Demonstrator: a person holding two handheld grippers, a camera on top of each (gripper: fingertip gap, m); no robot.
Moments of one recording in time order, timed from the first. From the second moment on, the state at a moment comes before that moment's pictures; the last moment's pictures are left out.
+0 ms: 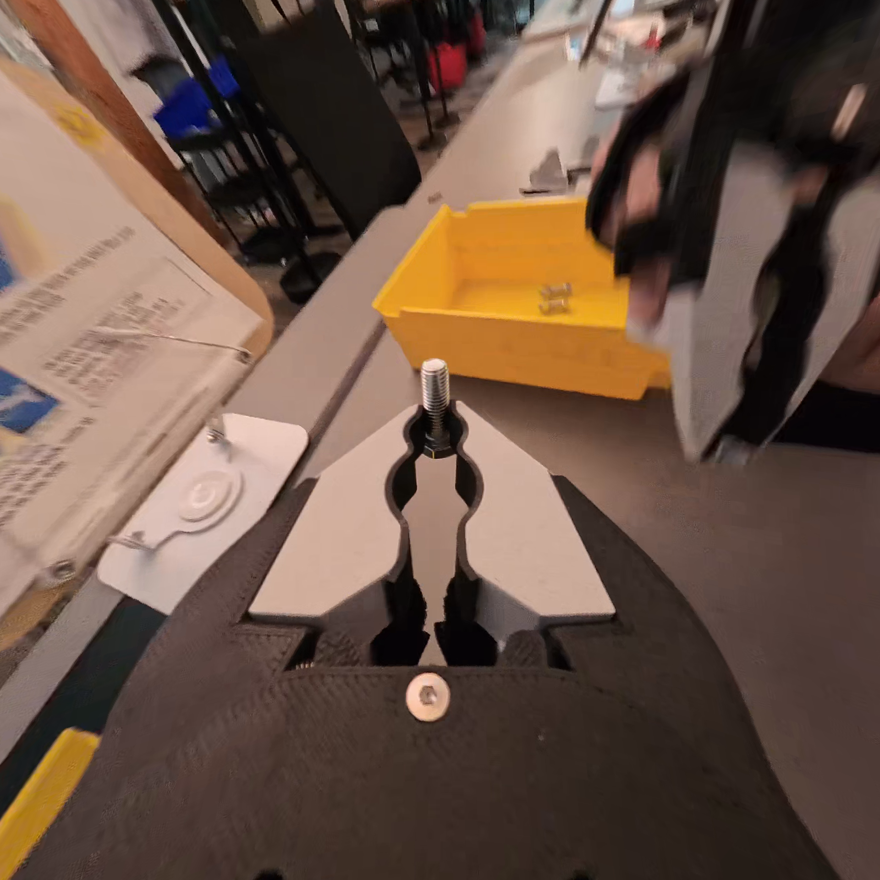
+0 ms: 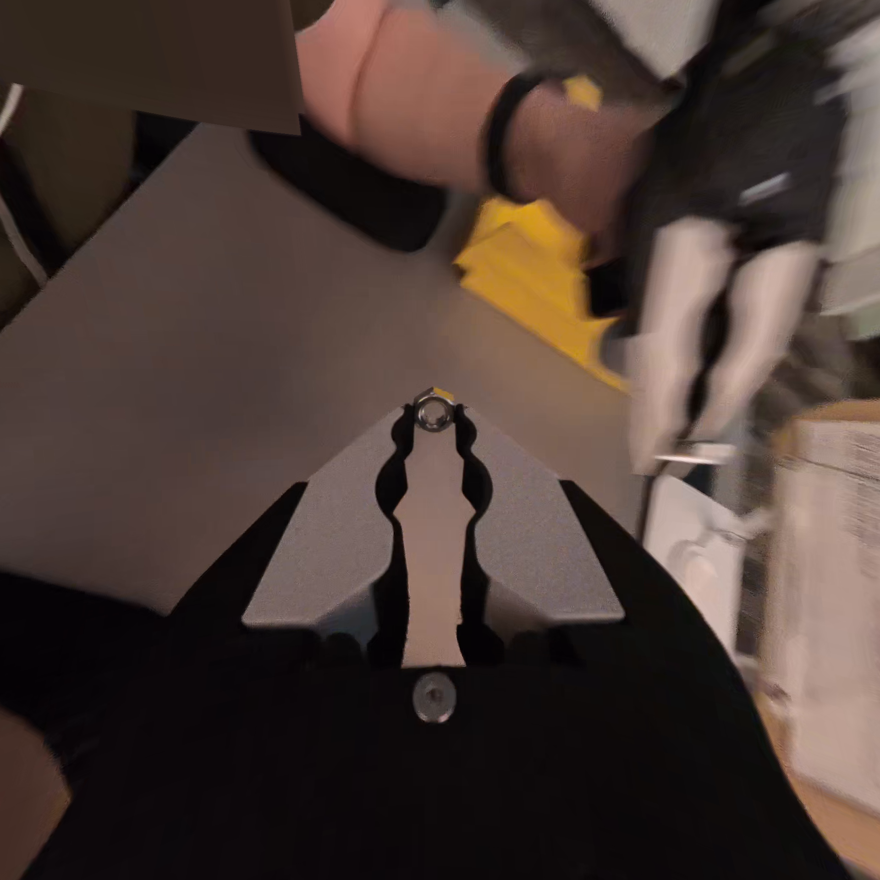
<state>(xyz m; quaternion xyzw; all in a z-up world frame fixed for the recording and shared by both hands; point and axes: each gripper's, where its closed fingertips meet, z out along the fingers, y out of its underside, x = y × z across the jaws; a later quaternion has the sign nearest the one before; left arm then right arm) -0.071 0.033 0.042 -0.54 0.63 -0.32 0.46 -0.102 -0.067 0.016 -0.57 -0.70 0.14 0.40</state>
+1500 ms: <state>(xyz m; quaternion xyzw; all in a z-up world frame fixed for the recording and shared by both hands) -0.051 0.050 -0.013 -0.40 0.73 0.11 0.55 -0.057 0.028 0.005 -0.55 -0.67 -0.09 0.49</state>
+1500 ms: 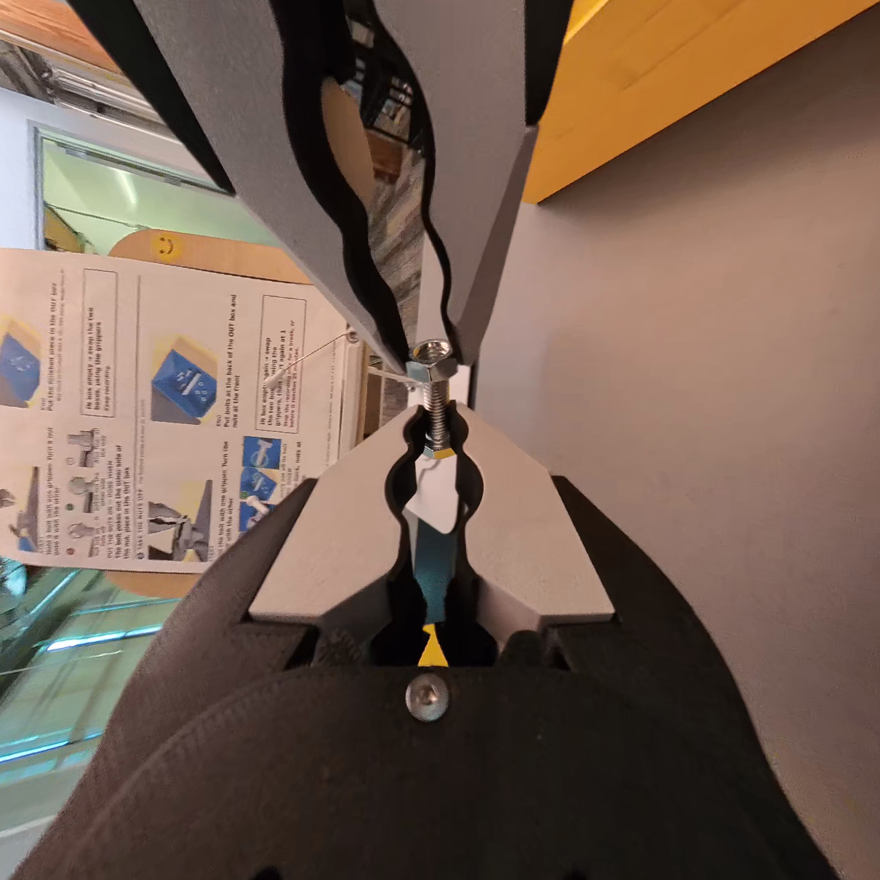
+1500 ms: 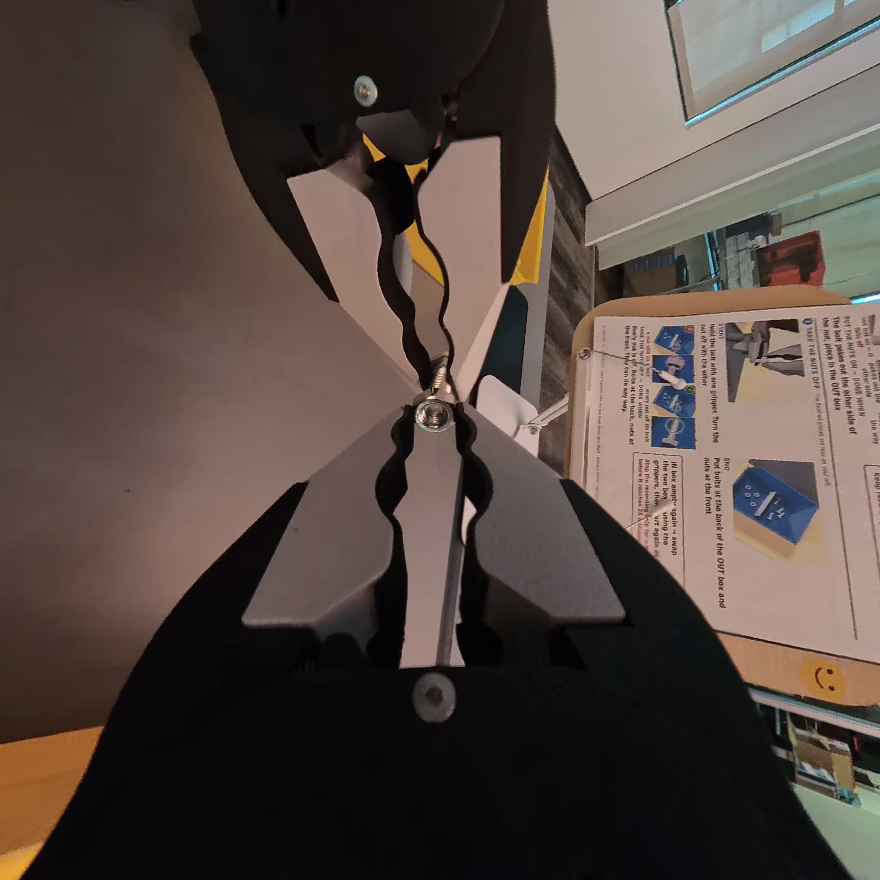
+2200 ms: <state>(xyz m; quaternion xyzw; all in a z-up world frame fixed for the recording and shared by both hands) -0.058 0.044 0.028 -0.37 0.70 0.07 0.61 -0.071 0.021 0.046 -0.60 -0.58 -0.01 0.55</state>
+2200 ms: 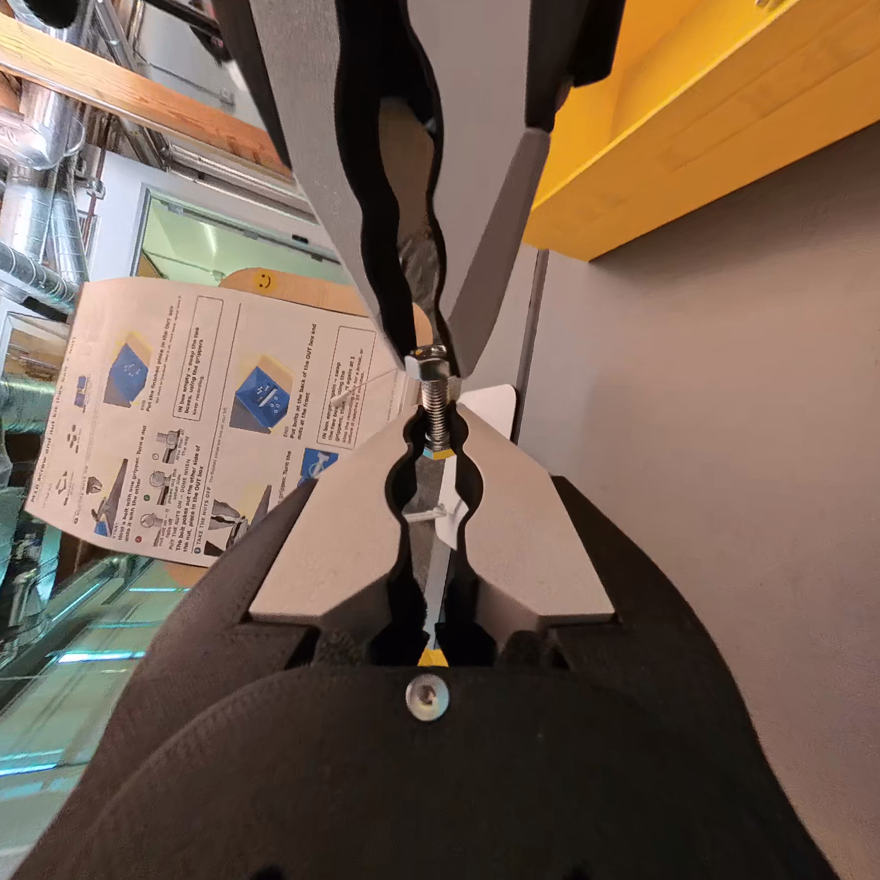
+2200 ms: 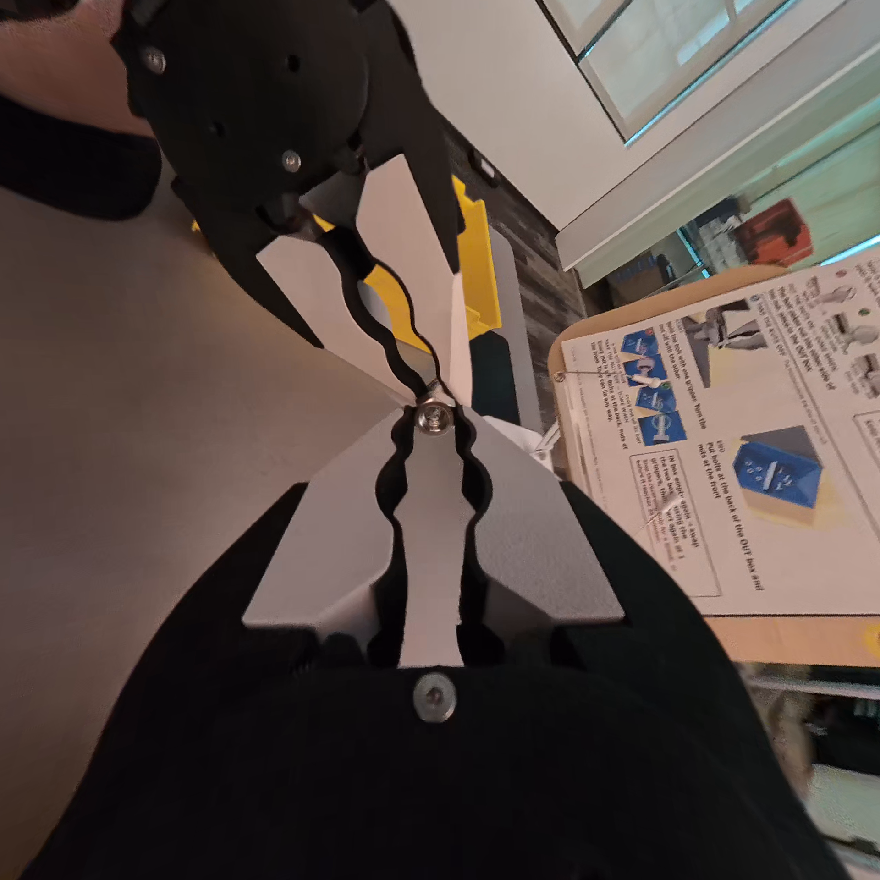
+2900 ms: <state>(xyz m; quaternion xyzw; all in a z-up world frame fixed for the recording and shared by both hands) -0.067 0.046 0.068 -0.39 0.61 0.05 0.69 -0.081 0.027 0.084 -0.70 -0.39 0.14 0.58</state>
